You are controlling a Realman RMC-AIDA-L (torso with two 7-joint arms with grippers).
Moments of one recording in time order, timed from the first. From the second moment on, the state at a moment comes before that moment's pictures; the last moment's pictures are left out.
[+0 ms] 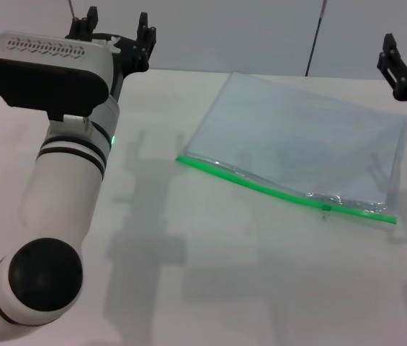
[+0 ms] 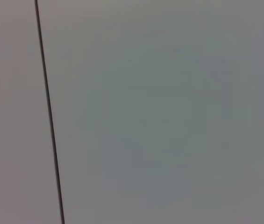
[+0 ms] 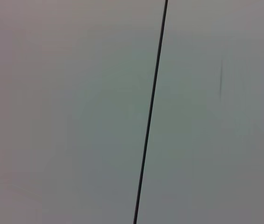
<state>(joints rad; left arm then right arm) -0.40 -2.03 -0.81 -1.12 1.54 0.86 1.02 0.12 2.02 -2.13 -1.23 -2.10 0.58 2.35</state>
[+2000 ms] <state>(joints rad) -0.41 -2.02 -0.81 -1.12 1.51 0.86 1.07 0.06 1.93 -1.85 -1.56 -2.11 -0.47 2.10</state>
